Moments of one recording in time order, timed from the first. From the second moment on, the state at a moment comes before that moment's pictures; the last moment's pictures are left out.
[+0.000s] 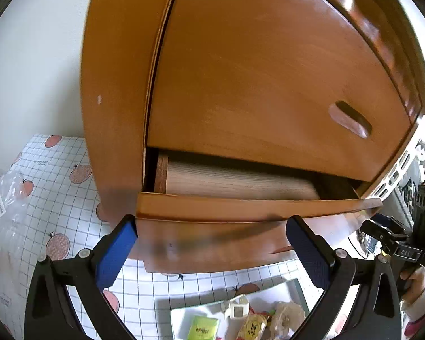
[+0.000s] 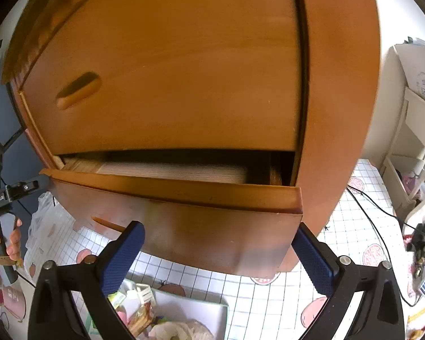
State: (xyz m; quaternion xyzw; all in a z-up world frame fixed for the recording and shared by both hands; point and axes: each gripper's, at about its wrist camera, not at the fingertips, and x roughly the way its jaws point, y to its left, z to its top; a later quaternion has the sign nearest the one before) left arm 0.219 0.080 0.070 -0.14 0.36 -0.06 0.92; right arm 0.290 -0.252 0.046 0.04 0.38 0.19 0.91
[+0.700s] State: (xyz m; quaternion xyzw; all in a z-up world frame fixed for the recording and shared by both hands) left arm 0.167 0.082 0.064 -0.17 0.37 -0.05 0.91; right arm 0.226 -0.258 0.050 0.09 0.40 0.17 0.90
